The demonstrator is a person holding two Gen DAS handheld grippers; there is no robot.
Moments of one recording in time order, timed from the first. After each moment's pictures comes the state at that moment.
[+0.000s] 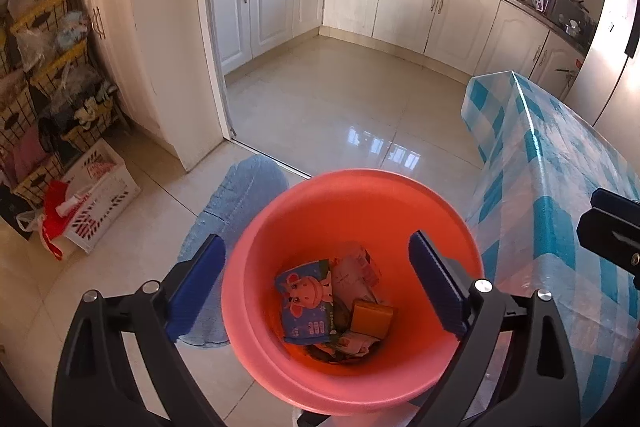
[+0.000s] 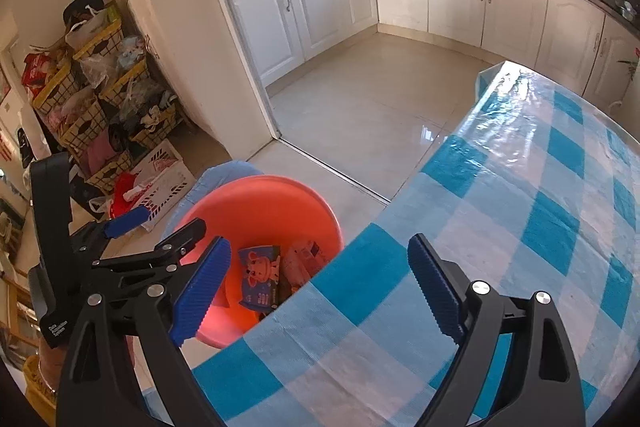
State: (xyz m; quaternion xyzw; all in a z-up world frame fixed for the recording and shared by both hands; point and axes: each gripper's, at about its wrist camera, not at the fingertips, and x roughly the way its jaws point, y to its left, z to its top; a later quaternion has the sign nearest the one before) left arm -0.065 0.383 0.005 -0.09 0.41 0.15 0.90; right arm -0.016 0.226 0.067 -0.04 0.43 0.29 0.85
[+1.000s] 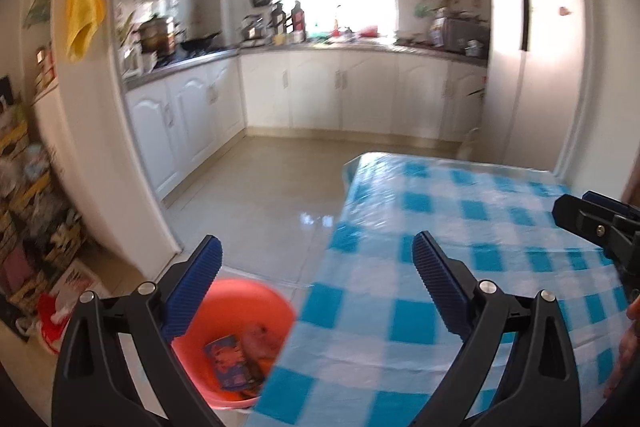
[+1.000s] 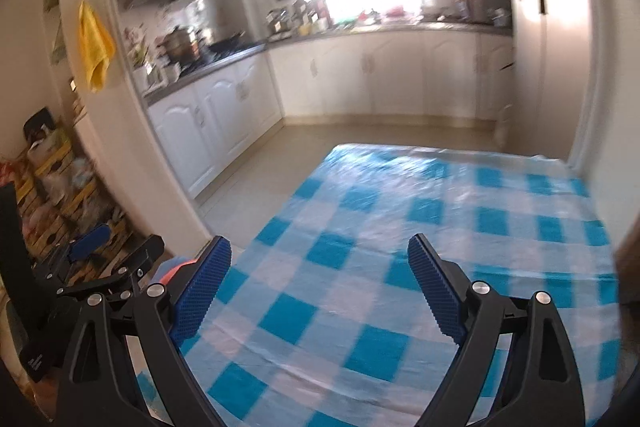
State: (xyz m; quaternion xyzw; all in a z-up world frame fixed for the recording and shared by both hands) left arm -0.102 0.187 0.159 0.01 0.26 0.03 0.97; right arm -0.108 0.017 0.190 0.06 0.29 0.13 0.94
